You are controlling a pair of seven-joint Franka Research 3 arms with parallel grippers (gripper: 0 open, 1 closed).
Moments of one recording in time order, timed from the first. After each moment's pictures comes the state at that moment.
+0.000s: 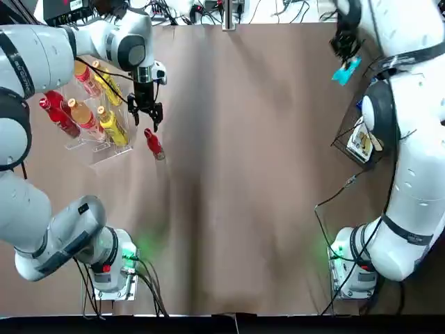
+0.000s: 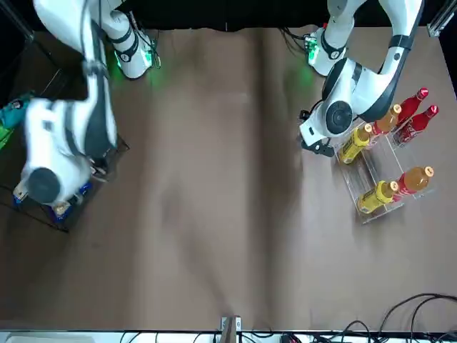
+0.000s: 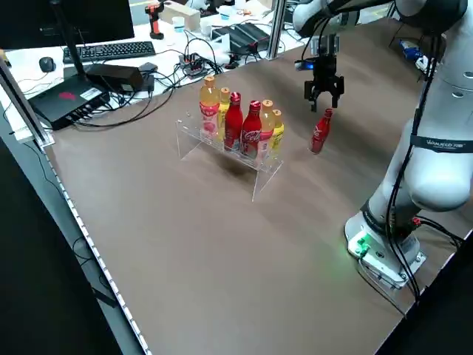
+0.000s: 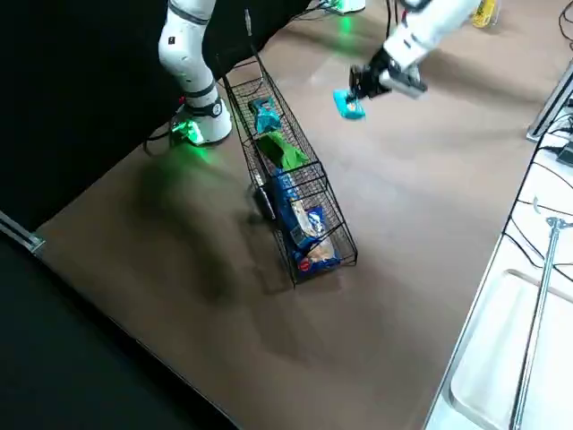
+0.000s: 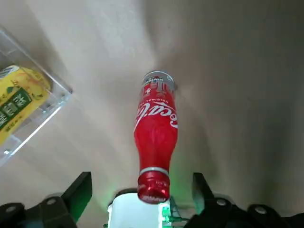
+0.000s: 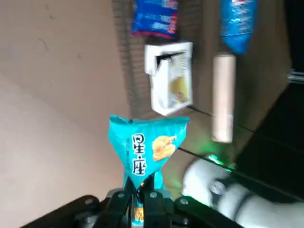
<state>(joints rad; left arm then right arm) 0.59 0.19 -1.02 -2.16 0.10 1.75 -0.23 0.65 0.54 -0.65 -1.36 0.10 1.22 0.78</state>
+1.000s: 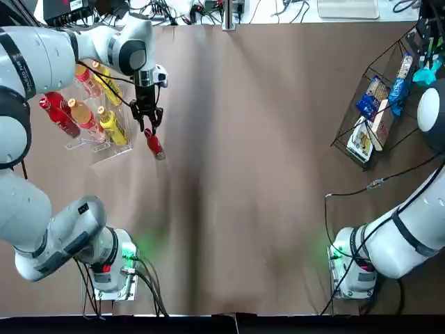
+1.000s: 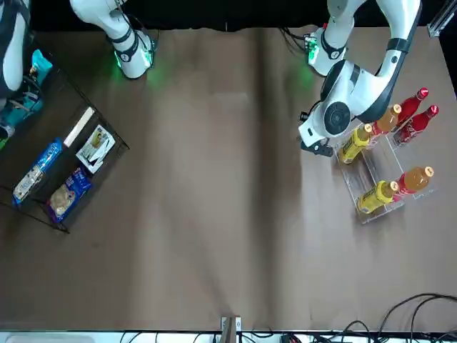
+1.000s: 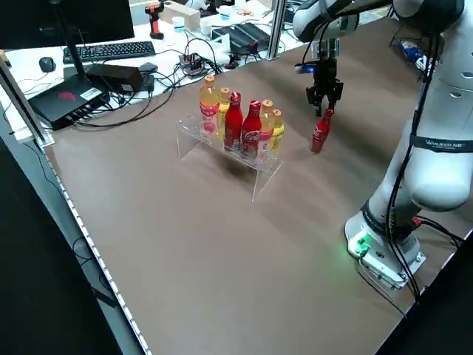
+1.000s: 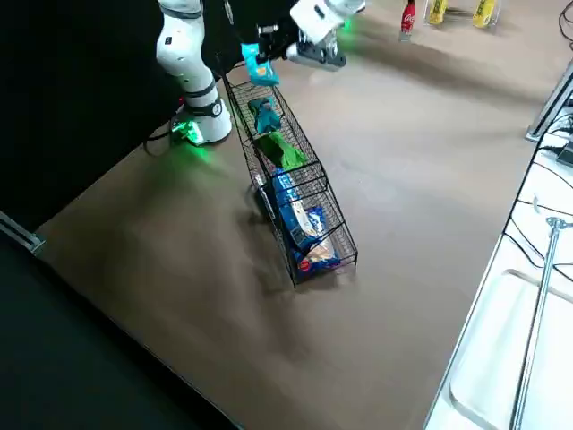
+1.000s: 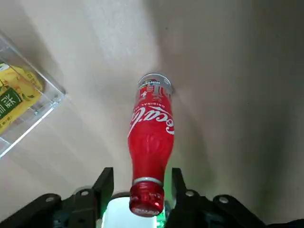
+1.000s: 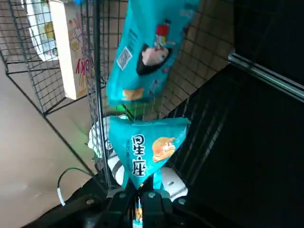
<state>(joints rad) 0.59 0.20 -1.02 -2.18 0.10 1.78 -0.26 0.56 0.22 -0.75 -1.49 -0.18 0.89 0.33</state>
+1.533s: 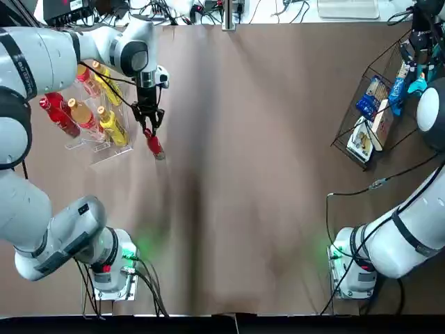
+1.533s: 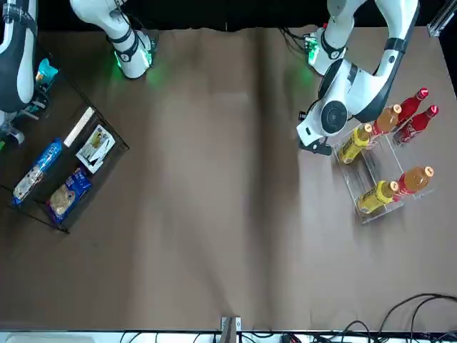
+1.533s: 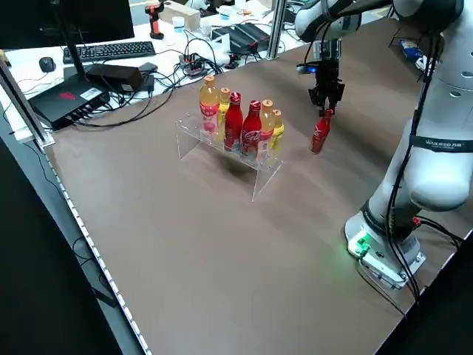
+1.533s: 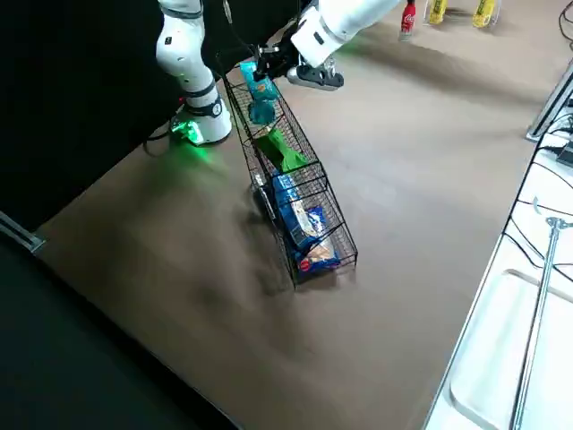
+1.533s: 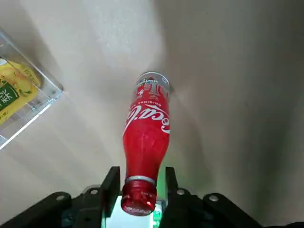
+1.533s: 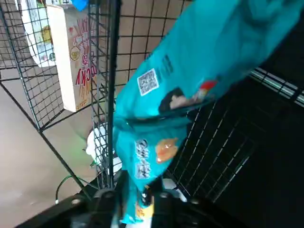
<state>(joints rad) 0.57 0.20 -1.02 -2.19 0.10 1.78 -0.30 0.56 0.22 -0.75 -1.57 -0.18 0.96 0.33</state>
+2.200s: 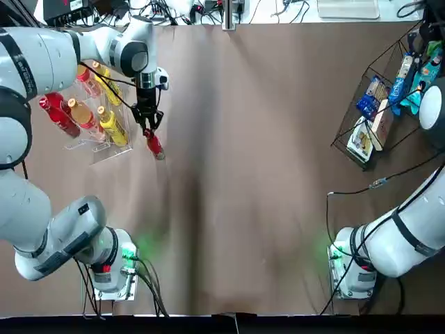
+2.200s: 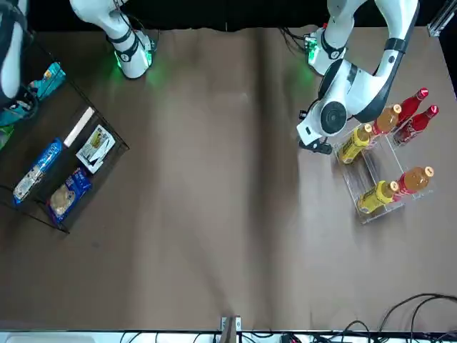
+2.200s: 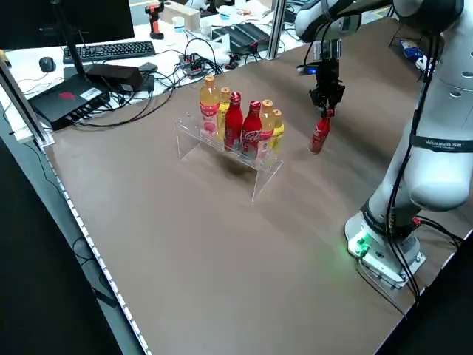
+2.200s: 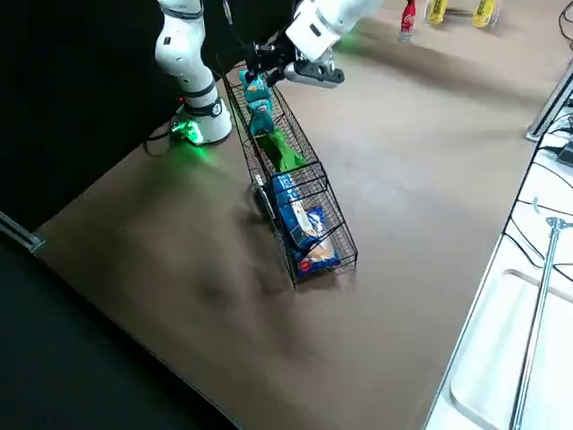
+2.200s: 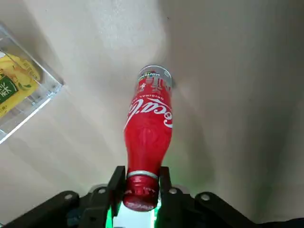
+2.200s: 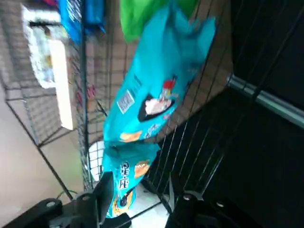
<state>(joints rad) 0.57 0.20 -1.02 -2.19 0.10 1.76 -0.30 0.52 0.22 -0.75 -1.50 -0.21 1.02 0.25</state>
